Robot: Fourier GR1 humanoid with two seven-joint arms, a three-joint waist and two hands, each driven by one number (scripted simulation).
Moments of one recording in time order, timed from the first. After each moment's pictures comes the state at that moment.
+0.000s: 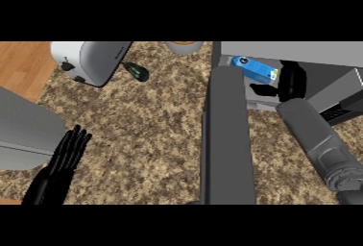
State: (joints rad) left arm 0.23 0.21 -0.05 -1.70 0.16 -0.23 -0.39; right arm -1.00 -0.26 -0.10 -0.06 0.34 -0.86 -0.50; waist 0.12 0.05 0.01
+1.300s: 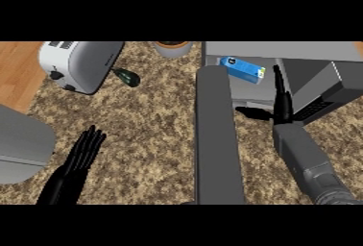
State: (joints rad) left arm 0.22 0.17 -0.12 -1.71 0.13 -0.24 -0.39; right arm -0.82 -0.19 -0.30 -0.14 0.14 -0.50 -0.85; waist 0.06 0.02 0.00
